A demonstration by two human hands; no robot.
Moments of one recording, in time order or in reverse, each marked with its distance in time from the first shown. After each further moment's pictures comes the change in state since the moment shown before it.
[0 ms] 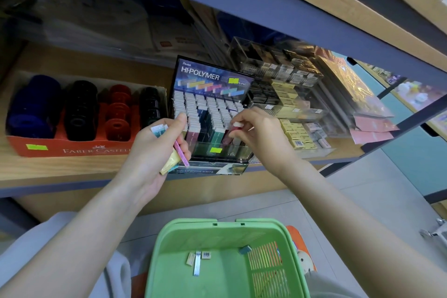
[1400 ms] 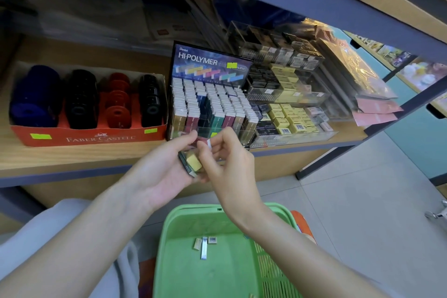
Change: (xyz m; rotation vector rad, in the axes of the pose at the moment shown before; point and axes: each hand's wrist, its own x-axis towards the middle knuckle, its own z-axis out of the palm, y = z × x) left_hand -0.024 -0.014 -0.001 -0.155 -0.245 -0.453; right_hand -0.067 -0.083 0.049 0.555 0.212 0.304
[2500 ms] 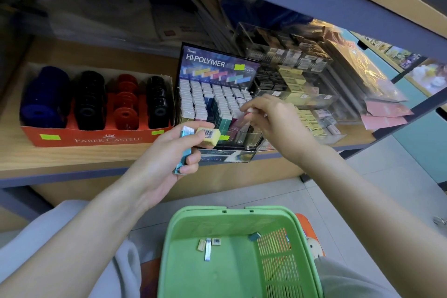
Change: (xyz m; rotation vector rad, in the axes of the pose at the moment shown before) left_hand -0.002 0.010 -0.006 0.288 0.083 0.242; right_hand 0.088 0.007 -0.072 -0.626 -0.267 -0.261
